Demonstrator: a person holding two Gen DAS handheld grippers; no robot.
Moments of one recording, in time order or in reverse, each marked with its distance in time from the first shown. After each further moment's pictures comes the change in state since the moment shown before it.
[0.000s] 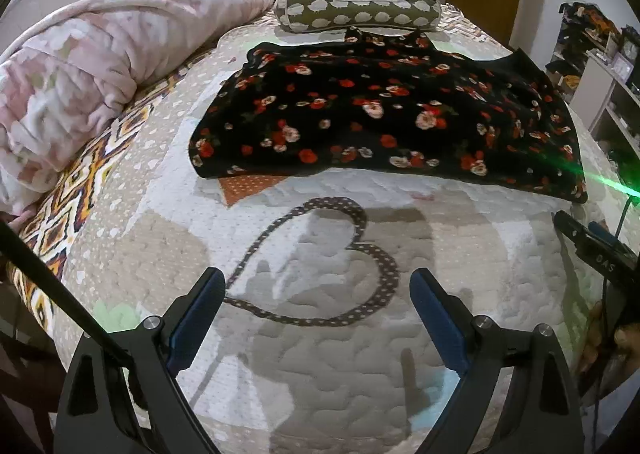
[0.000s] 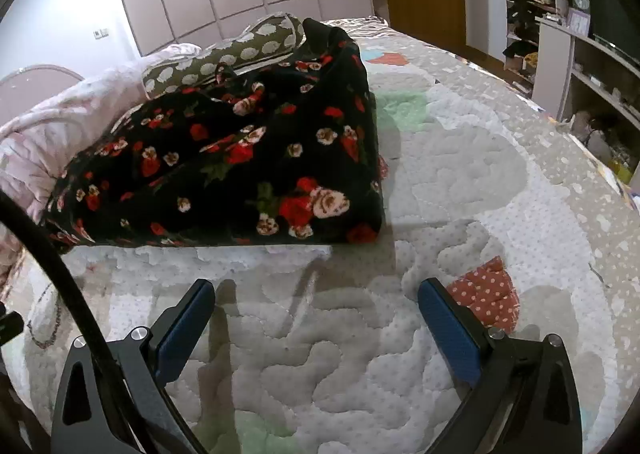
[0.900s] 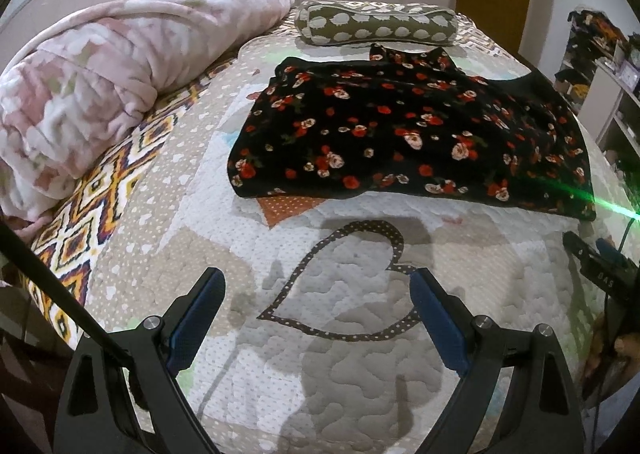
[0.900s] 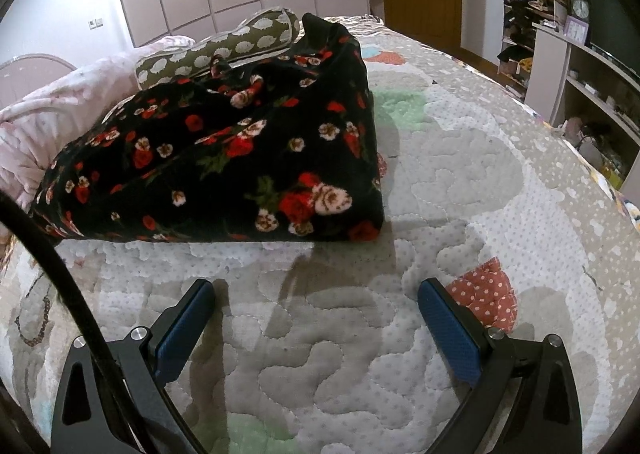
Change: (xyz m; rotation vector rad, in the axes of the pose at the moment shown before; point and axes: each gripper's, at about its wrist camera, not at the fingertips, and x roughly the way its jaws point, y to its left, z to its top) left arm -0.013 0.022 0.013 -0.006 -0.024 0.038; right arm 0.002 0.005 0.000 -0.018 0.010 -0.041
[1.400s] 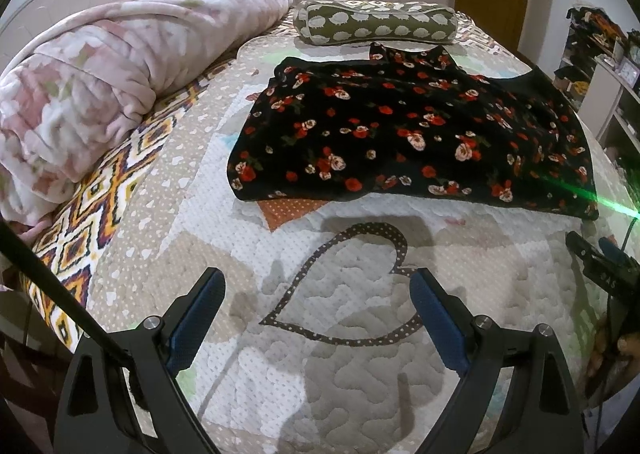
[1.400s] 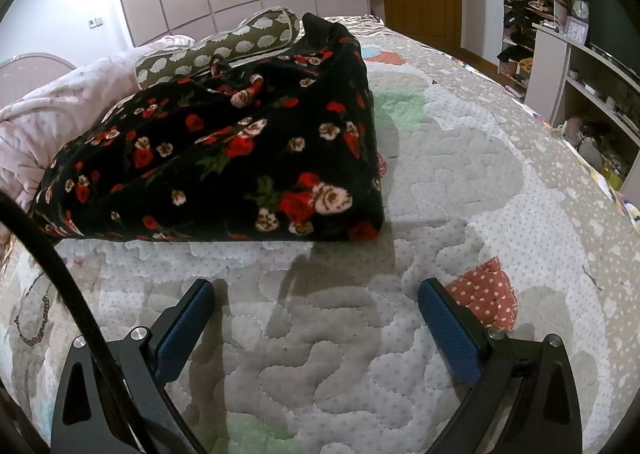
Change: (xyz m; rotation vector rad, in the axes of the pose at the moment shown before) left arm 0.004 0.003 0.003 0.008 -0.001 0.002; right arm -0.001 -0.002 -0.001 -0.008 0.002 -0.006
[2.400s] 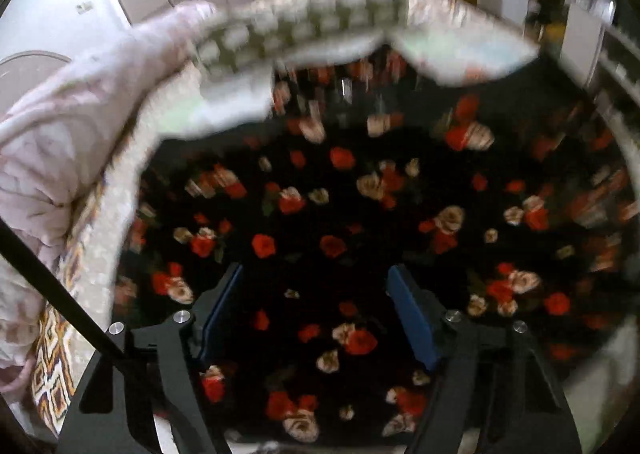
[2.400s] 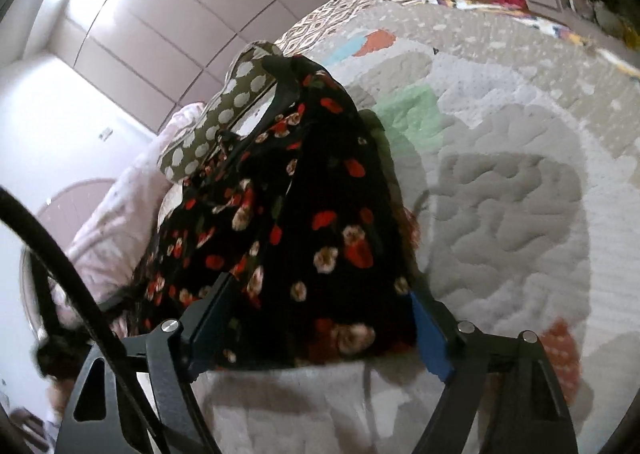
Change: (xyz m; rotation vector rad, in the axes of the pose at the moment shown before) left arm 0.136 -0.116 0.135 0.246 0.060 -0.001; right arm 0.029 -0.045 0.055 0.442 0.018 0.357
